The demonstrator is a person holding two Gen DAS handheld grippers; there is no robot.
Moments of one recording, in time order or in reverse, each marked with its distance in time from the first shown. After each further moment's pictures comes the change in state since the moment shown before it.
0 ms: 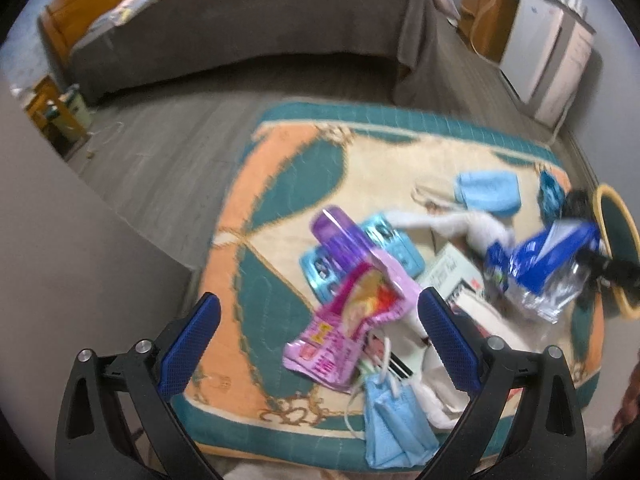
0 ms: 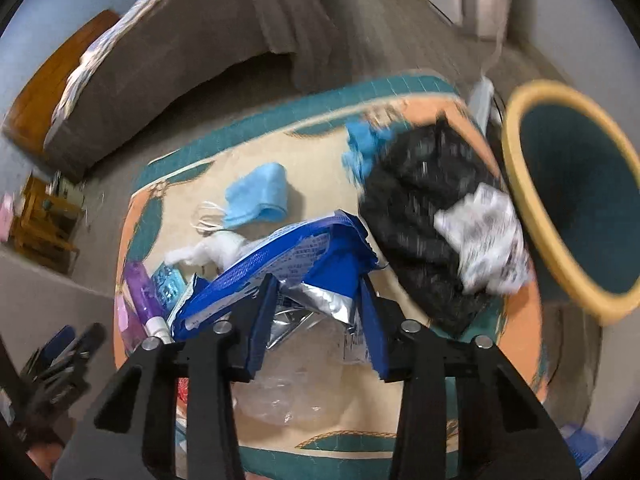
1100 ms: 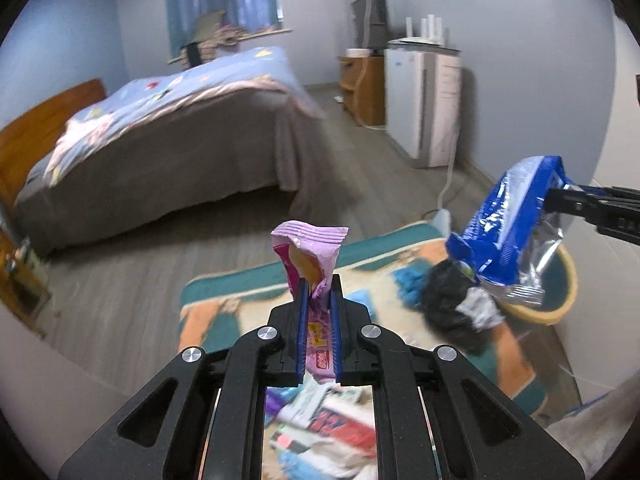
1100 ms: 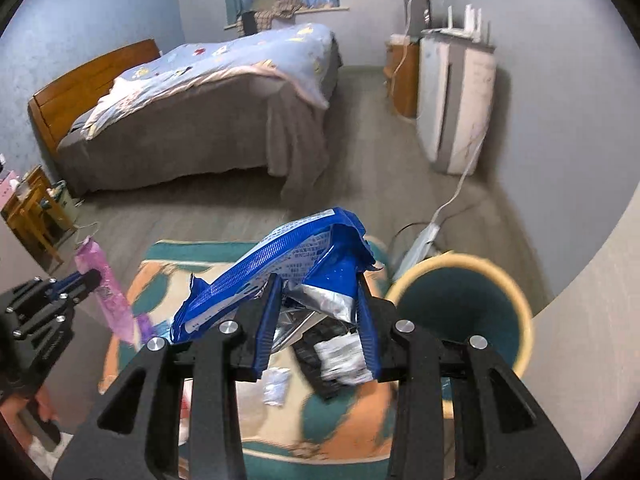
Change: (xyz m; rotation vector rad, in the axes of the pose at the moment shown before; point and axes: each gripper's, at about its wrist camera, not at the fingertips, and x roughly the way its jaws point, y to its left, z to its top) left arm -0.149 -0.116 0.051 0.346 -0.414 -0.173; right arm -0.174 -0.032 0.048 -0.172 -0.354 -0.113
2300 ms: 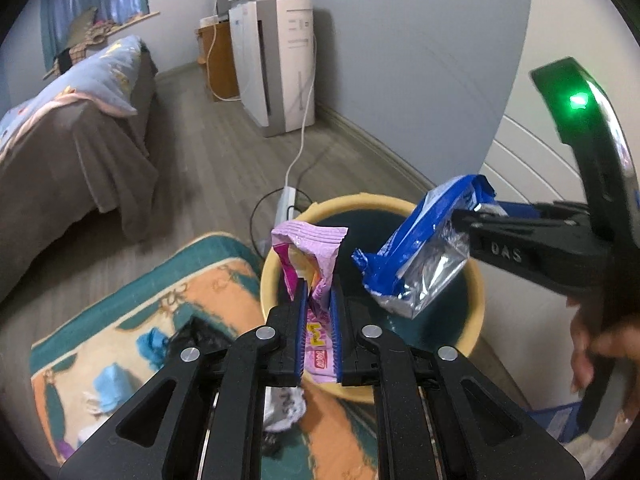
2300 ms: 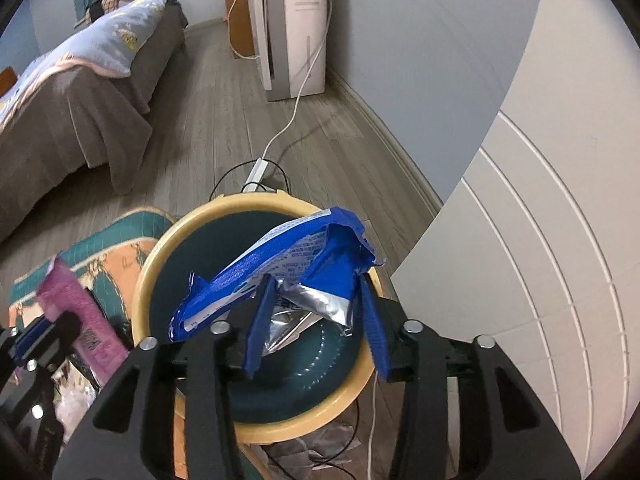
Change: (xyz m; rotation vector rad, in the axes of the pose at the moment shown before) left arm 0.129 -0.254 0.036 0.193 0.128 -0.340; right arm 0.077 -0.223 -0.056 0.310 0.206 -0.367
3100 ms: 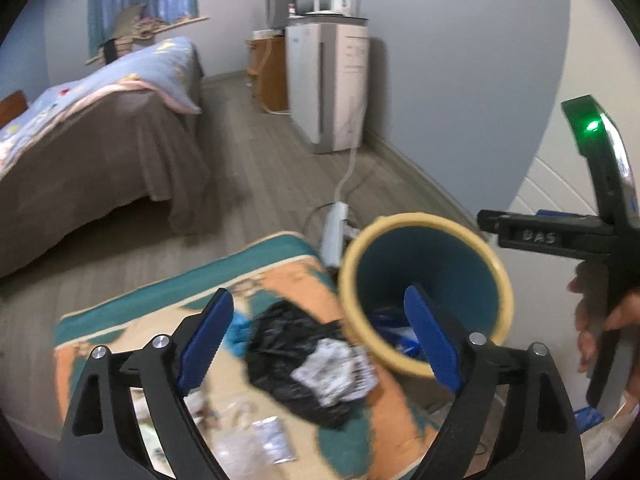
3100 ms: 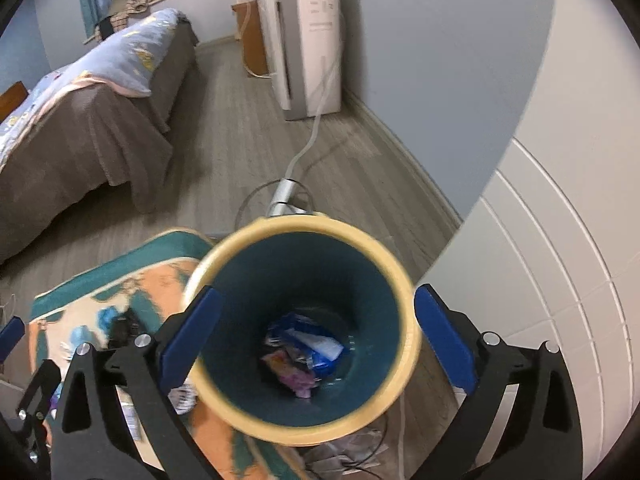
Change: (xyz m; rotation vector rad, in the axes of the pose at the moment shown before) left arm -0.063 0.071 -0.023 -0.112 -0.074 0.112; right arm -0.030 0.040 0.007 0.005 -0.058 0.062
